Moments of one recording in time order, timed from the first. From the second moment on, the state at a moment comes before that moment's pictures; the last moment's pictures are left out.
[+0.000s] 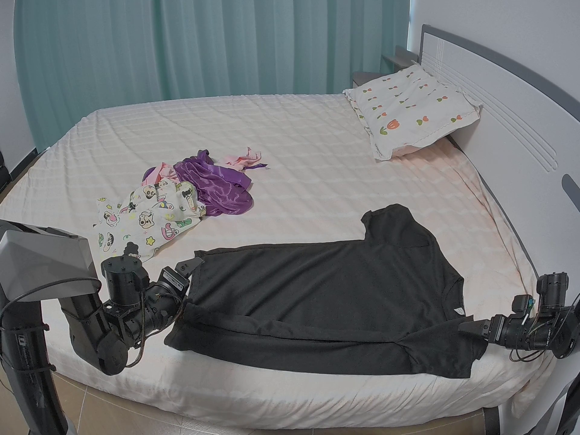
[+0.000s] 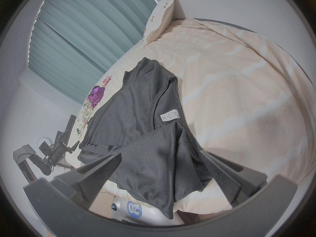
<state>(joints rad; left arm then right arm) -0.23 2.20 -0.43 -1.43 -0.05 -1.10 -0.19 1.90 -0.14 -0.95 0.48 0.27</state>
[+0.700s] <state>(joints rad) -0.24 2.21 -0.31 -1.45 -0.13 -0.90 -0.18 1.90 -0.13 -0.96 0.48 0.27</state>
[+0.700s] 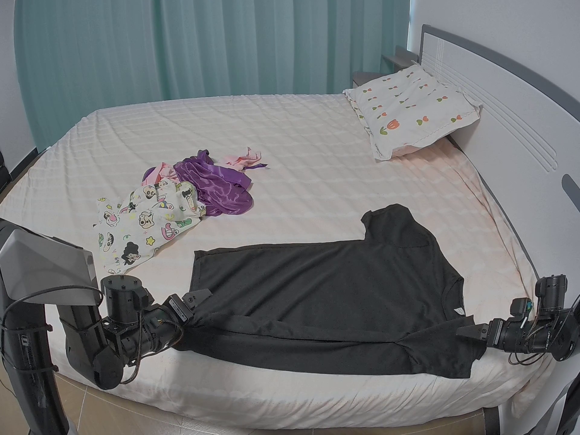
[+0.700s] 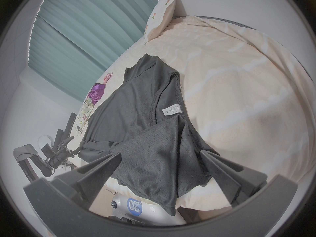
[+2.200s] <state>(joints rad) -0.28 2.23 -0.35 -1.34 0.02 -0.82 -0.17 1.90 -0.12 -0.96 0.48 0.27</state>
